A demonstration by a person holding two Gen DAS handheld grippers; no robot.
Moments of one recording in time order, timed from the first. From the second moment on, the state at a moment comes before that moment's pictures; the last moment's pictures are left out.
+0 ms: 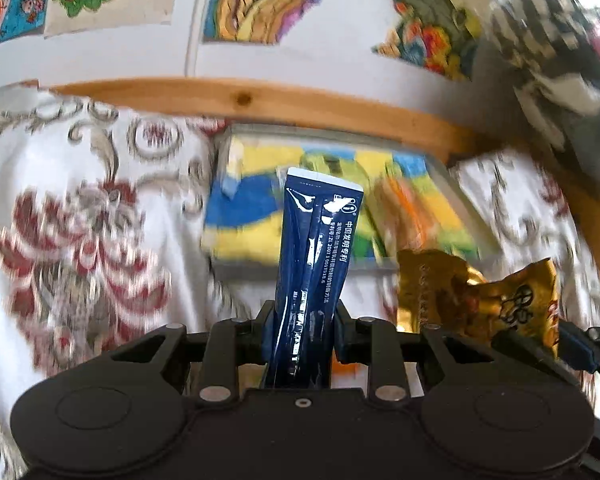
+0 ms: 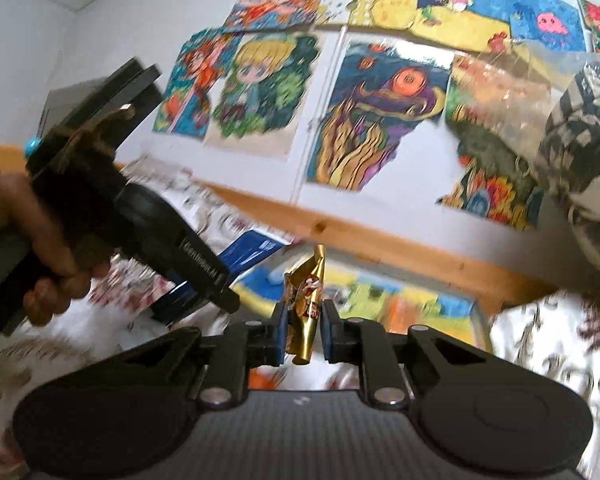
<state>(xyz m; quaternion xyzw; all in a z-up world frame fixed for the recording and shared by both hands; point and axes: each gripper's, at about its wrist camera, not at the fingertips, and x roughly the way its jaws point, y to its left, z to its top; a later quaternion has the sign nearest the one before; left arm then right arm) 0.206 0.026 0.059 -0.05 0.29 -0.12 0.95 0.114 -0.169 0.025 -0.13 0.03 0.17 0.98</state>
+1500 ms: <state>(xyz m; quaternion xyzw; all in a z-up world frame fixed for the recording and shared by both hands) 0.376 -0.020 0.029 -0.01 0.30 -0.07 0.95 0.279 -0.190 0.007 -0.03 0.10 0.11 0.99</state>
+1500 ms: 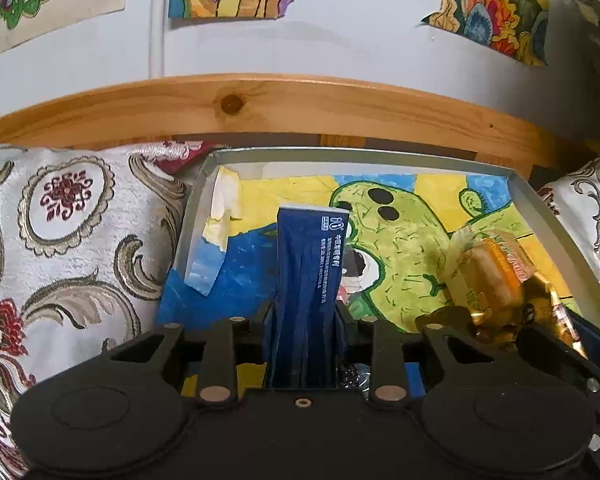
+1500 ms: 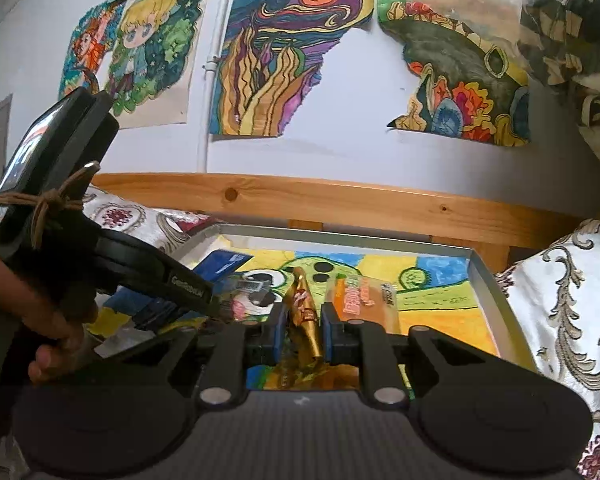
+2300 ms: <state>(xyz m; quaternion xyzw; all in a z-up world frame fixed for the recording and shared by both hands) 0.282 -0.002 0.089 -0.08 0.25 -0.03 0.96 0.203 -0.216 0.062 -0.04 0.07 0.06 1.00</state>
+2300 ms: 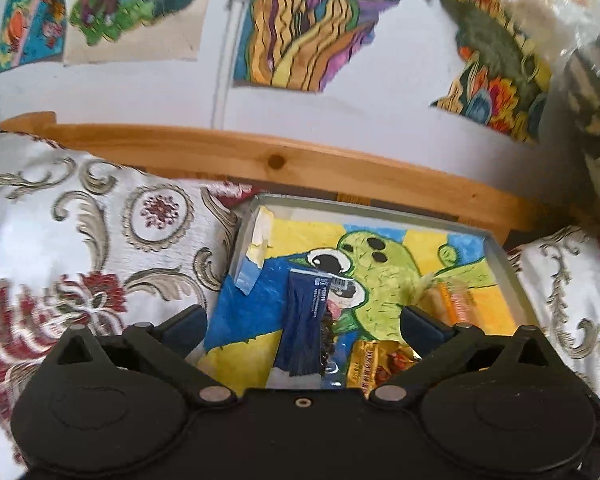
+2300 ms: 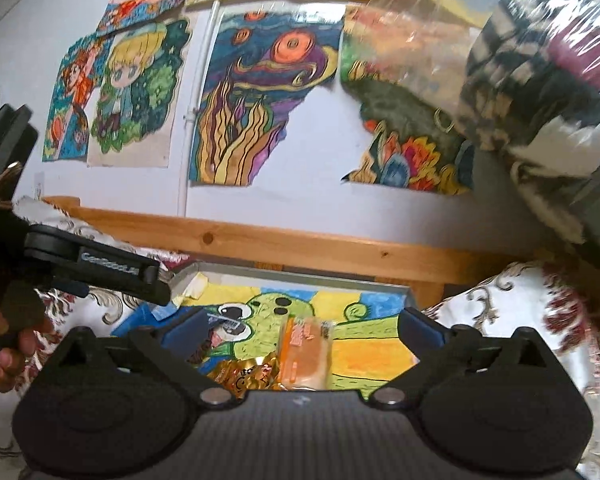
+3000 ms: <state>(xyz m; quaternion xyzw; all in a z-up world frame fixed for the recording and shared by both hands) 0.138 -0.012 0.089 -0.08 0.24 -0.05 0.97 0.075 -0.242 0.071 -0.04 0.09 0.04 0.99</state>
